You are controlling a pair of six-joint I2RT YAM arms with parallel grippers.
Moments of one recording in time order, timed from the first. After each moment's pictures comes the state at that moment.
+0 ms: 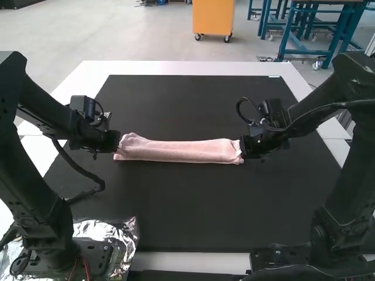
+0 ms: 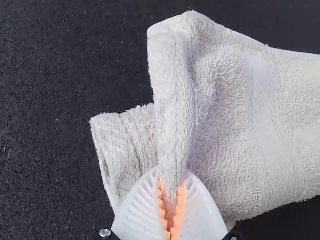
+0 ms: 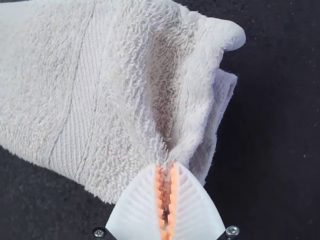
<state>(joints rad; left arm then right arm) 0.07 1.56 0.58 0.09 0.26 0.06 0.27 1.72 0.73 -0.01 -0.29 0.04</state>
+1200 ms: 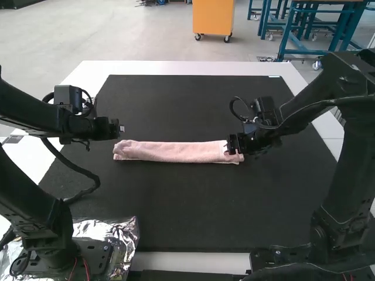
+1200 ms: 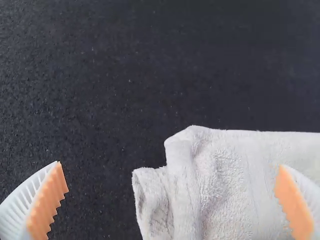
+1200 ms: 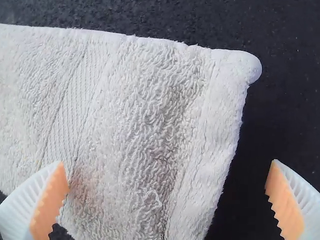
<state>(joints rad) 0.12 1.38 0.57 0.11 0.24 -0.05 0.31 1.80 0.79 0.03 -0.22 0.04</state>
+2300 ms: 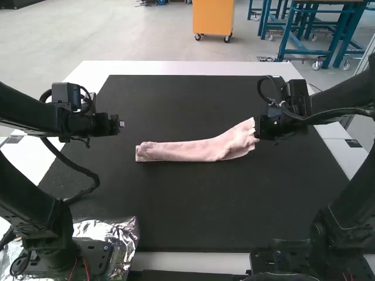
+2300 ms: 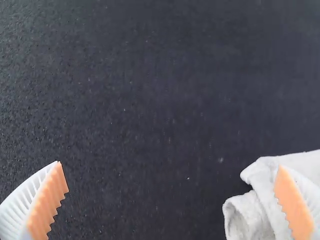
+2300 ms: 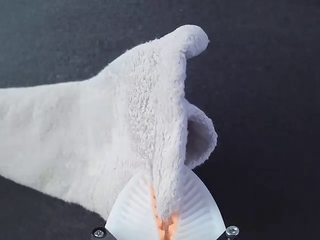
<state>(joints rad) 0.12 1.36 0.57 0.15 0.26 -0.05 0.17 1.57 0.78 -0.05 -0.36 0.10</state>
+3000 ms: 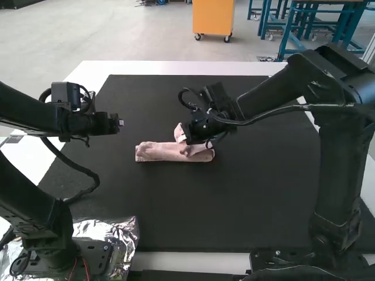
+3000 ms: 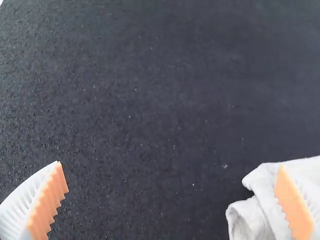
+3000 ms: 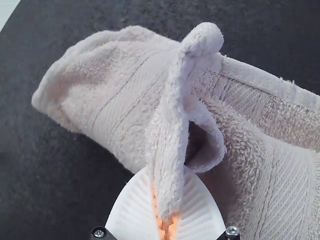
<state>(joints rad) 0.12 1.36 0.57 0.17 0.24 -0.05 0.67 1.91 1.08 0.03 -0.35 0.23</state>
